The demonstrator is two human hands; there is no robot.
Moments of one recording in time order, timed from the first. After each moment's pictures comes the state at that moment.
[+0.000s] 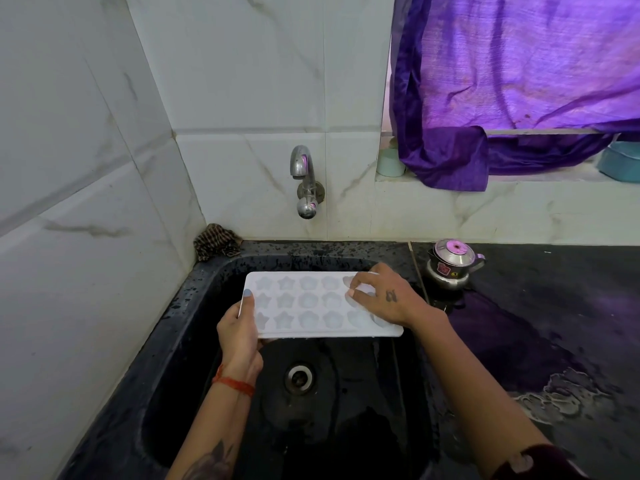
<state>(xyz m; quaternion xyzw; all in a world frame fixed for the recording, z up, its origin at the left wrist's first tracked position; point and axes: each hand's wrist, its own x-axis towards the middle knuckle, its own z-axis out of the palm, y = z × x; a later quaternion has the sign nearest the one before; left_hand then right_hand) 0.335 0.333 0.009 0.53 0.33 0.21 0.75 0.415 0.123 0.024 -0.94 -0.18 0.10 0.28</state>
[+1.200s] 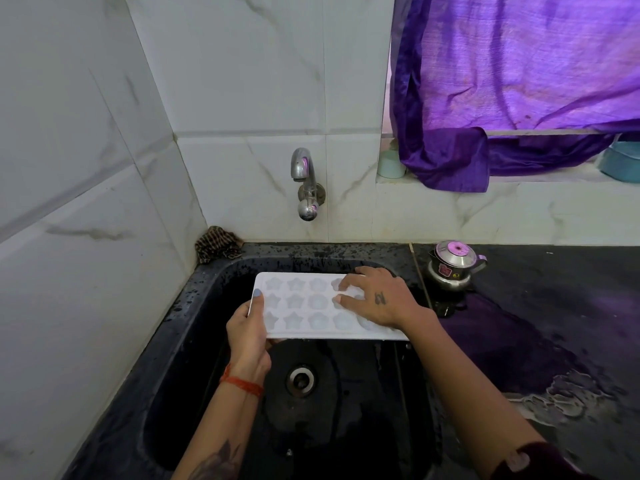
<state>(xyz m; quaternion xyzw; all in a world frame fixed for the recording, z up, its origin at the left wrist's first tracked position) 0.341 0.330 0.005 0.53 0.32 0.19 0.76 0.407 0.138 0.036 -0.96 -0.21 0.07 0.18</state>
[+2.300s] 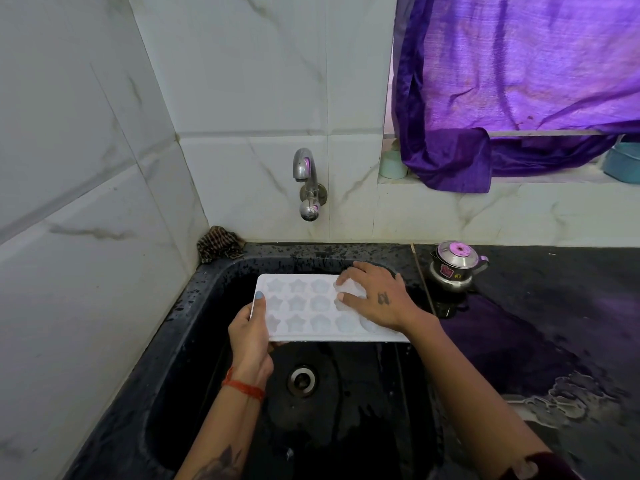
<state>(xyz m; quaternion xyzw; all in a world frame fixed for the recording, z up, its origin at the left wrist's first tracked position) 0.337 0.327 0.004 0.54 0.31 0.19 0.76 0.405 0.140 0.033 -0.94 -0.22 0.04 0.26</state>
